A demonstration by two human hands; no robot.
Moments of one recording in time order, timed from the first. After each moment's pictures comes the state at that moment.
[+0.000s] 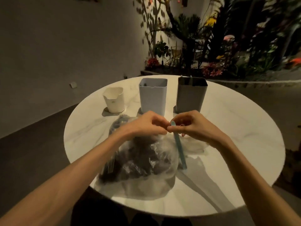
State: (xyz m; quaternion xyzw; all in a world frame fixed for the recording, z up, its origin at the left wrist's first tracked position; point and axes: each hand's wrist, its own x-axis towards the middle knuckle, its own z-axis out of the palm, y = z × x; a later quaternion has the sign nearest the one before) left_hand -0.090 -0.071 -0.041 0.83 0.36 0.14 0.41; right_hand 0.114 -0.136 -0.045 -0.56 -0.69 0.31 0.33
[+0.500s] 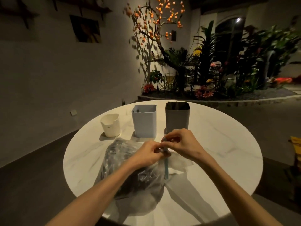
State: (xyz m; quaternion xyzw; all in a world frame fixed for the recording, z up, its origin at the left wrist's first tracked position) left_hand -0.049 -0.113 -0.056 0.82 0.38 0.22 0.36; right_hand 0.123 -0.160 -0.034 -0.56 -0.70 0.15 0.41
